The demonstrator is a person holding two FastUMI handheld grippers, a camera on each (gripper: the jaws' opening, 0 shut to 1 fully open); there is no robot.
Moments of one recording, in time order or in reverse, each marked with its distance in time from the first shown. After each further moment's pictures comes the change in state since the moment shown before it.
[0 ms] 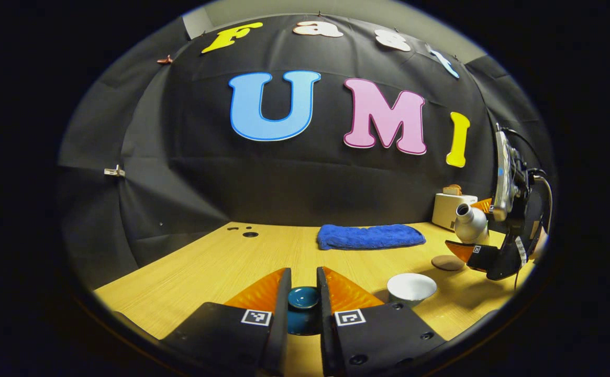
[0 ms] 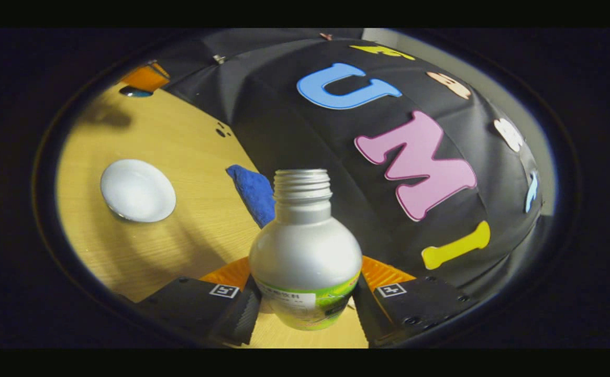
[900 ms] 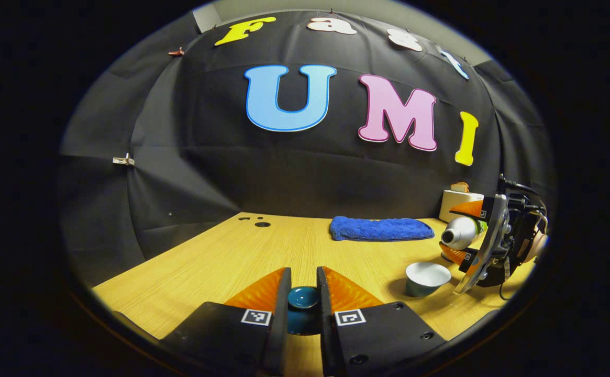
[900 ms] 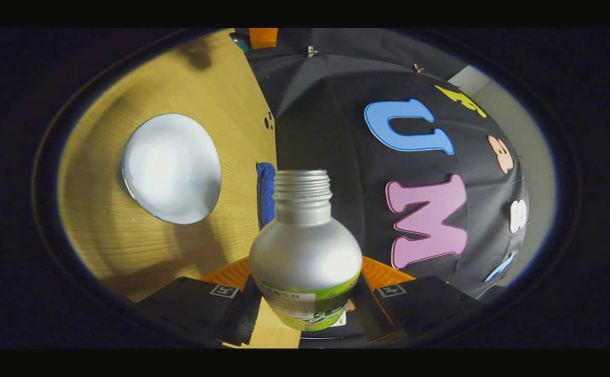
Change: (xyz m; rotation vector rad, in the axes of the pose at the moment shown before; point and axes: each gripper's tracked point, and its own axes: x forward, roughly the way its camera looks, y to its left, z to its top) left arm -0.008 0.026 -0.015 -0.027 0.036 0.024; right arm 0.013 0.027 0.029 -0.422 -0.098 -0.041
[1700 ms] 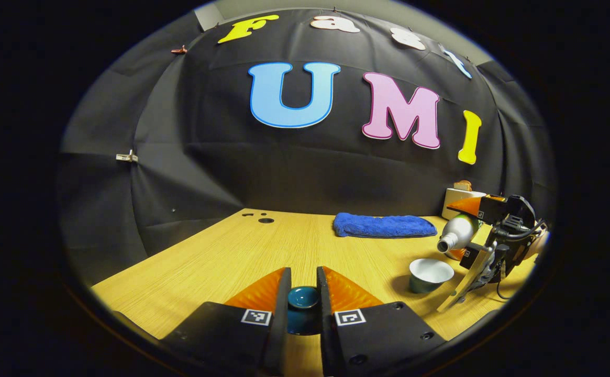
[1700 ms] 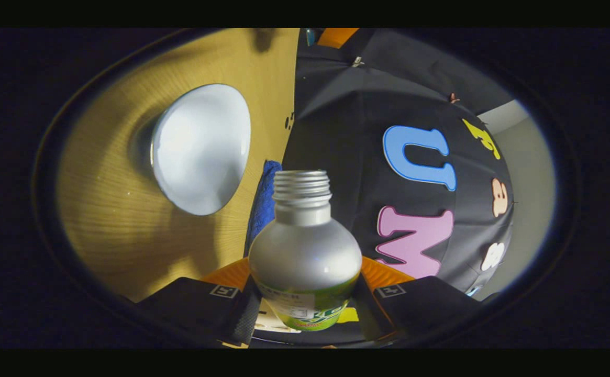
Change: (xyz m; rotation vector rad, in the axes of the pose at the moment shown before) left arm -0.003 0.004 -0.005 -0.003 0.019 0.013; right arm 0.011 -0.002 0.010 -0.258 -0.060 -0.056
